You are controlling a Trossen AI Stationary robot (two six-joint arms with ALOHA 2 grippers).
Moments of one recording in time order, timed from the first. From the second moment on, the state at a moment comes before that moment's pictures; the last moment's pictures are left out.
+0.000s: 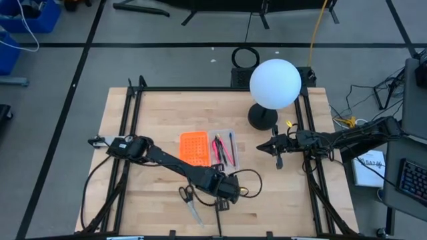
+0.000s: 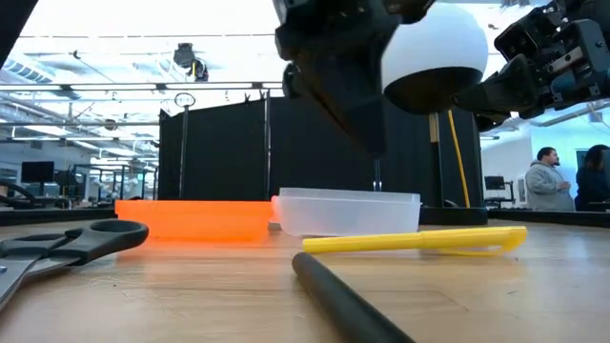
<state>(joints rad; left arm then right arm) -0.38 2.28 1.98 -0.91 -0.16 -0.46 0.10 0.66 0.06 0.46 0.08 0.08</state>
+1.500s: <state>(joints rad) -0.14 0.85 0.29 0.34 -0.18 -0.06 0.42 1.06 0.45 0.12 0.44 0.17</state>
